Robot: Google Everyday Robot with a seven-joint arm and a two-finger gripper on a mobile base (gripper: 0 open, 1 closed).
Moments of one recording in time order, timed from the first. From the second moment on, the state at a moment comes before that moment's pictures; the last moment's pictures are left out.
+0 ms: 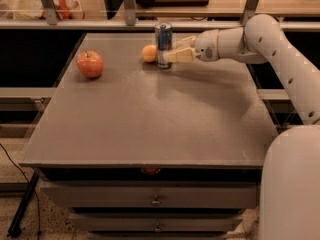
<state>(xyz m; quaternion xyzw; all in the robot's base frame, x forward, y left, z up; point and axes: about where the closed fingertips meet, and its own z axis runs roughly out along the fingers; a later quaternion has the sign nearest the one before) 0.767 -0.074 0.873 -0.45 0.66 0.32 0.51</state>
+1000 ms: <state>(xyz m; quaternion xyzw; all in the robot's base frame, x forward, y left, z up) 0.758 -0.074 0.871 -0.45 0.66 0.32 0.50</state>
